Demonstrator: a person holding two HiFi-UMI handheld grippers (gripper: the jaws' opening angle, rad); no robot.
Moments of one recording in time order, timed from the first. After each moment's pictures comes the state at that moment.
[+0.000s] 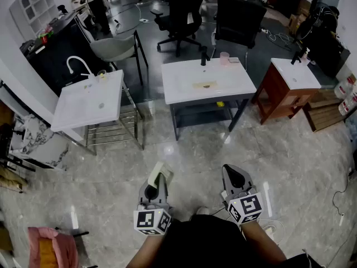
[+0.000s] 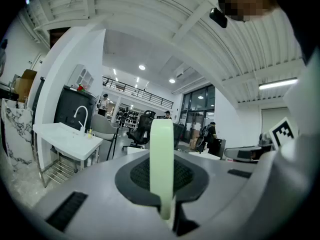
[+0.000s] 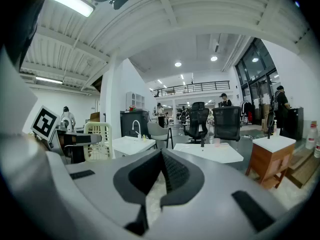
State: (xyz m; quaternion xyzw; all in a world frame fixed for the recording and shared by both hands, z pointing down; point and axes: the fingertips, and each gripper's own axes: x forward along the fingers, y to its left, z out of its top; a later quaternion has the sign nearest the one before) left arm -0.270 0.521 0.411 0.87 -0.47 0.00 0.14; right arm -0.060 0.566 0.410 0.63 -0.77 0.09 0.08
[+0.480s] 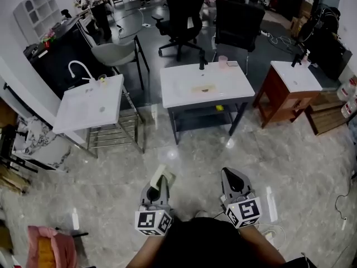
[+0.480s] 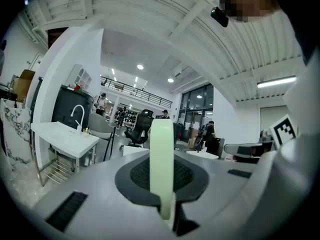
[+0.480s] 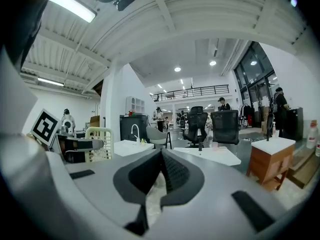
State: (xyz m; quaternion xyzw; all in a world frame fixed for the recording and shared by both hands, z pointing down) left arm -0.228 0.540 0.417 0.87 -0.47 0.00 0.14; right arm -0.028 0.585 0.404 0.63 -0.77 0.07 0.06
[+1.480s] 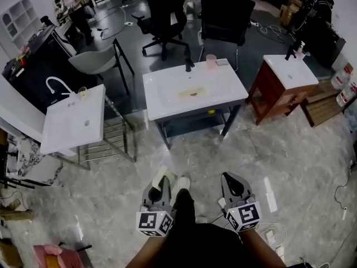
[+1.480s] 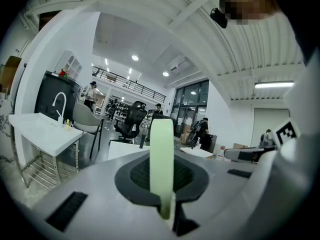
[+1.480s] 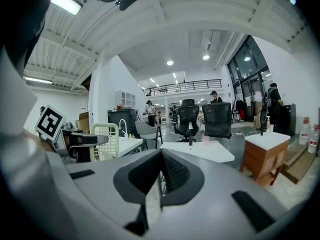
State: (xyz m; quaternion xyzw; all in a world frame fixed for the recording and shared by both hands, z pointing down) left arm -0.135 0.431 0.446 0.89 -0.42 0.02 0.16; right arm 0.048 0.503 0.443 0.66 -0.74 0.11 0.08
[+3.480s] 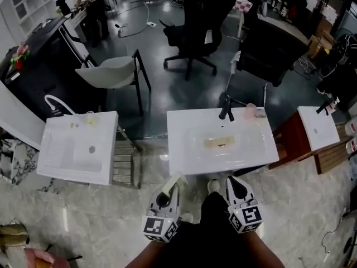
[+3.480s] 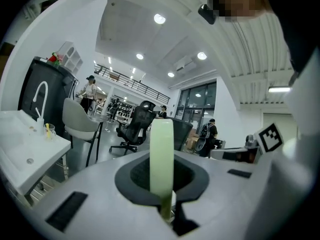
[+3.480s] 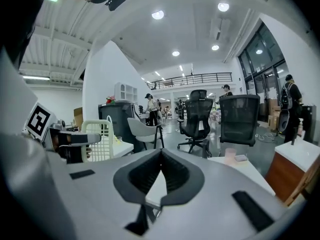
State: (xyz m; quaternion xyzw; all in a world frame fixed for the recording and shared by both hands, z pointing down) left arm -0.122 0.060 0.452 0.89 -0.42 0.01 0.17; right arm 0.062 0.088 0.456 0.62 -0.76 0.12 0.10
